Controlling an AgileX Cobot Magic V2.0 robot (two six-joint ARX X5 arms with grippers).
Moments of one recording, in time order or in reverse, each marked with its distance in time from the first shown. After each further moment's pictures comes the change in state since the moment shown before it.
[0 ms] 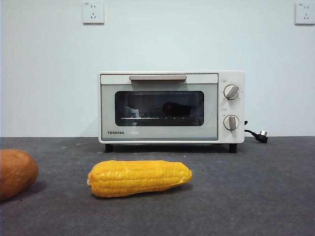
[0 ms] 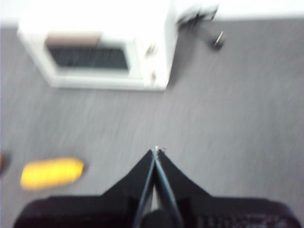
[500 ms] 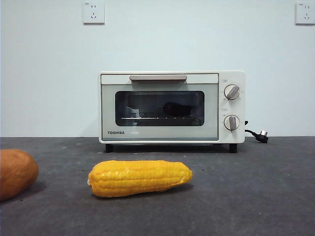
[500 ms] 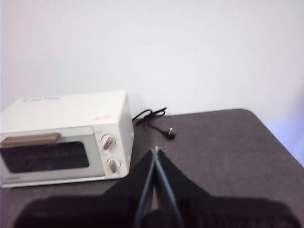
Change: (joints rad) left arm 0.000 0.000 0.000 0.000 0.001 0.000; right arm -0.227 -0.268 -0.315 0.442 0.000 -0.085
